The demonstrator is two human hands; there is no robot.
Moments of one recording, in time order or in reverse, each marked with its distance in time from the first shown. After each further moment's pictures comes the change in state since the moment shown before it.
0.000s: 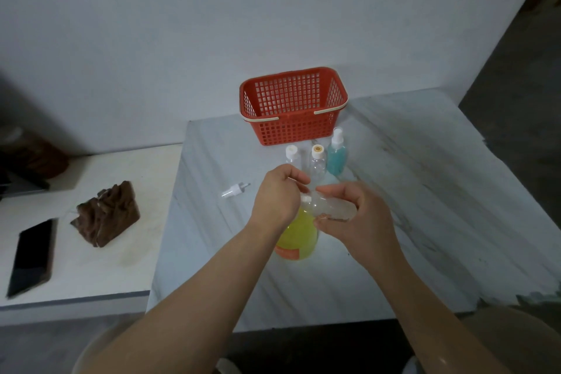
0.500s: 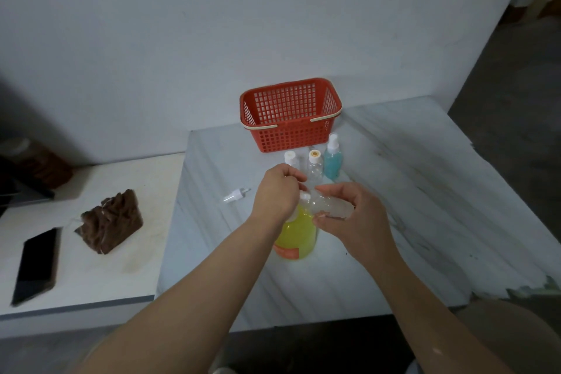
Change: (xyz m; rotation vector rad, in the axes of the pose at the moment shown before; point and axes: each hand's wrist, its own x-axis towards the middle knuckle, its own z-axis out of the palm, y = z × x) left_hand -0.004 0.009 -0.005 -0.016 -0.014 -0.019; right_hand -0.006 -0.008 -0.002 0.028 0.026 -0.016
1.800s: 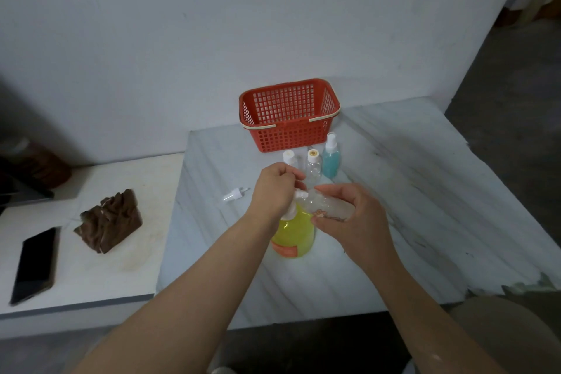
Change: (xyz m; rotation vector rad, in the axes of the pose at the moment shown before) left_hand -0.002 0.001 -0.004 -0.104 -0.006 0.011; right_hand -0.009 -0.003 -0.002 -0.036 0.003 0.008
